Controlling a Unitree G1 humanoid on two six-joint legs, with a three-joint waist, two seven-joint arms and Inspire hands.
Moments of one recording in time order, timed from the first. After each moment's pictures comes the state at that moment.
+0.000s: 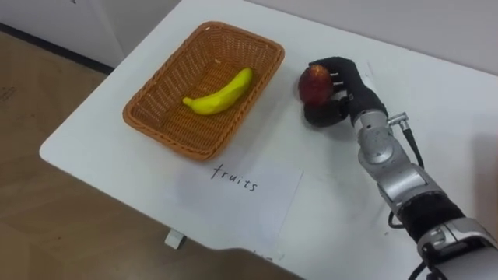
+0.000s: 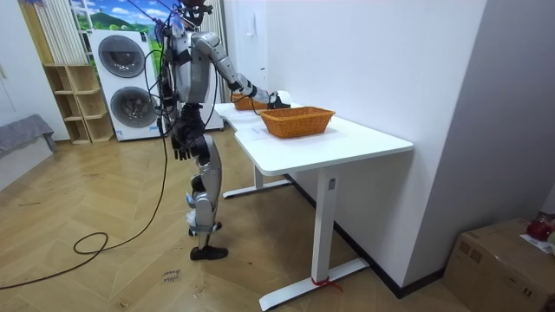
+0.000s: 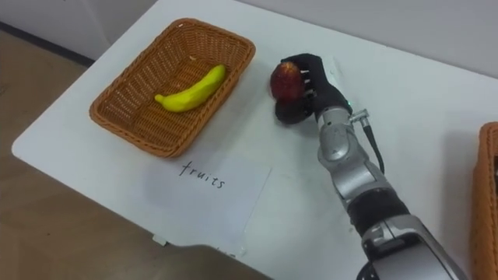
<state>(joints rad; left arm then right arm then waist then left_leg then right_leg) 0.19 0.21 -0.22 1.04 0.11 0.08 0.15 -0.63 -0.31 0.33 0.82 -0.16 -0.07 -0.25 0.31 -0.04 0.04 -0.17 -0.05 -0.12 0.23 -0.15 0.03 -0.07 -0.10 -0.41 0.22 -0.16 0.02</state>
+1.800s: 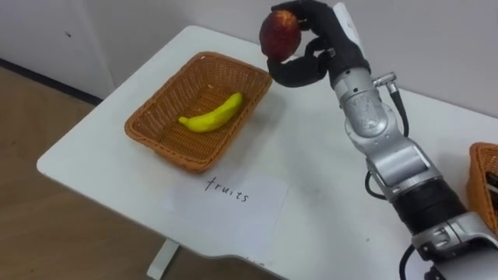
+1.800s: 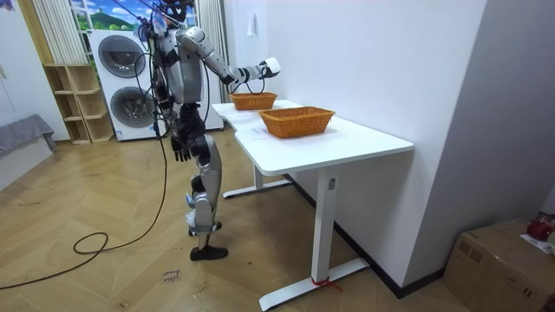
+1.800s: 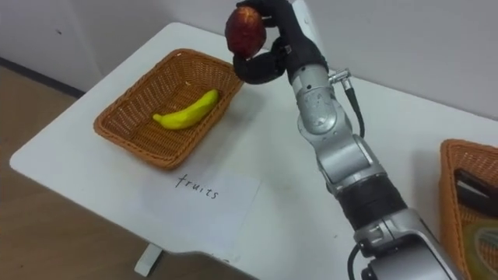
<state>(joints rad) 0.25 0.19 -0.12 1.04 0.16 0.13 0.14 -0.63 -0.29 0.33 0.41 -0.09 0.00 -0.19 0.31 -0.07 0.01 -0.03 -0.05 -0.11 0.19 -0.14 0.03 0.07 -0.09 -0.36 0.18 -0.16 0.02</state>
